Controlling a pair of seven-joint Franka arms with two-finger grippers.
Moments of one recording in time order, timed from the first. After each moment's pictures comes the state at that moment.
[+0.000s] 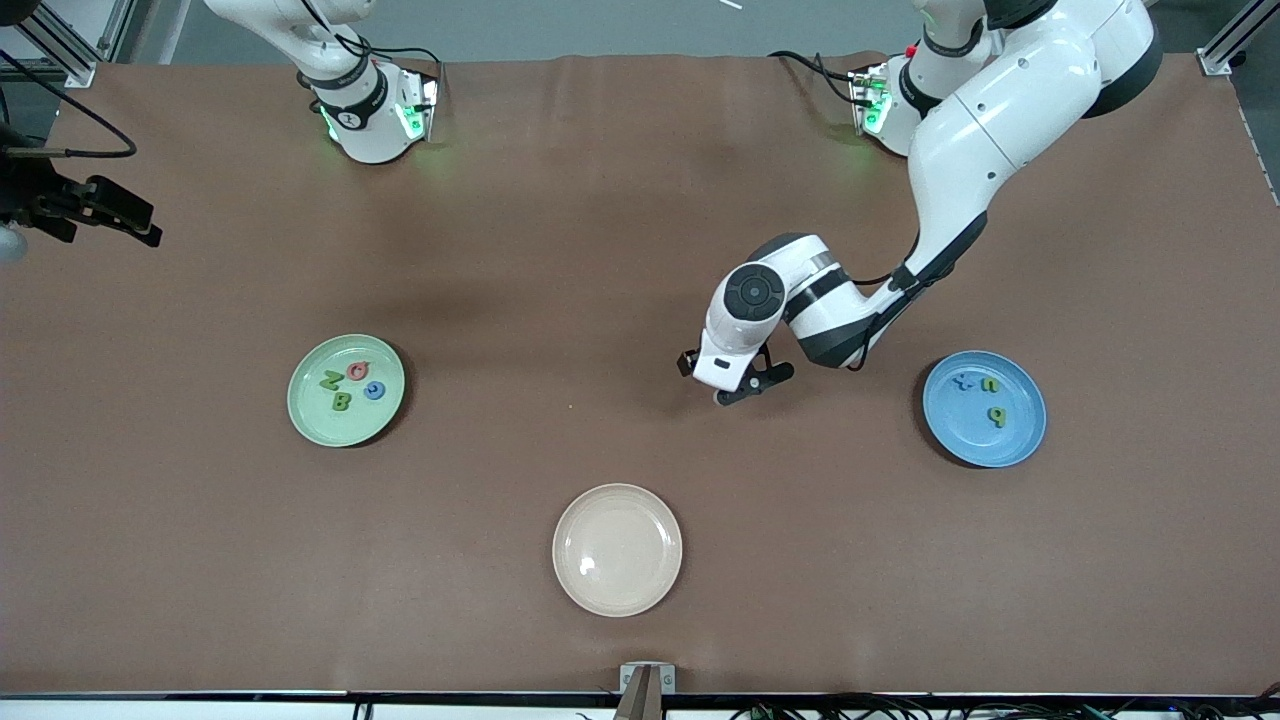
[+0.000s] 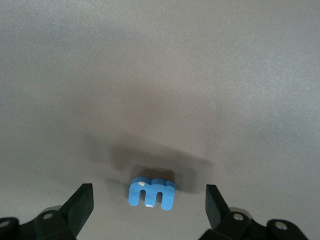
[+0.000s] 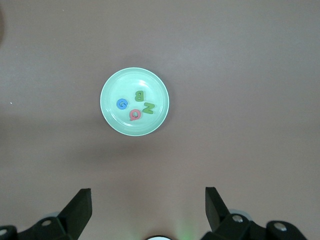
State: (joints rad) left arm 0.01 0.84 -0.76 -1.78 0.60 2.27 -1.42; right arm -0.02 -0.12 -0.03 -1.72 -0.02 1.53 0.01
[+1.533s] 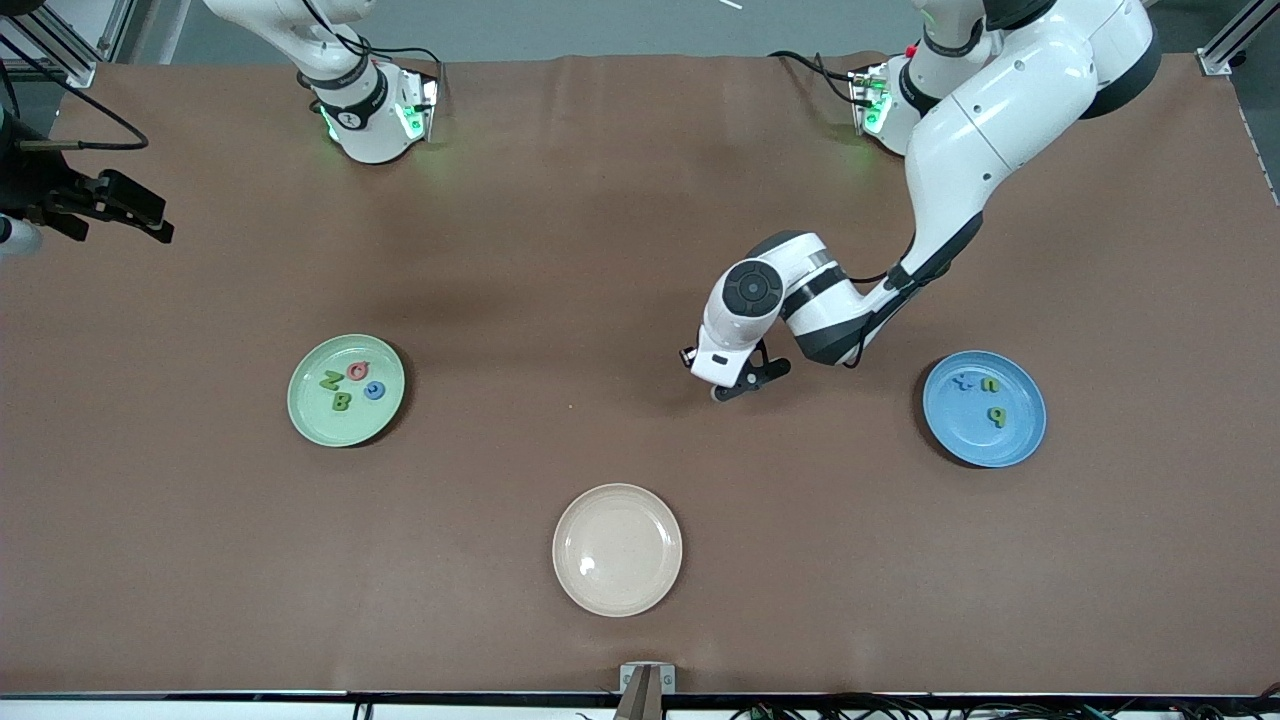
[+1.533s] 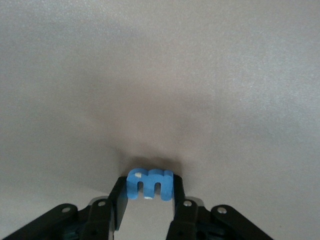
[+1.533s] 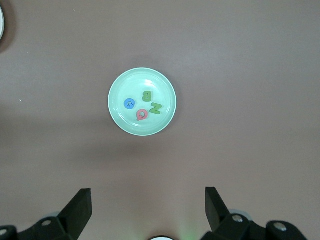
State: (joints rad) left arm 0.01 0.84 -0.77 -1.80 0.60 2.30 -1.44; right arm 0.00 -0.13 -0.03 -1.72 0.00 1.54 0.01
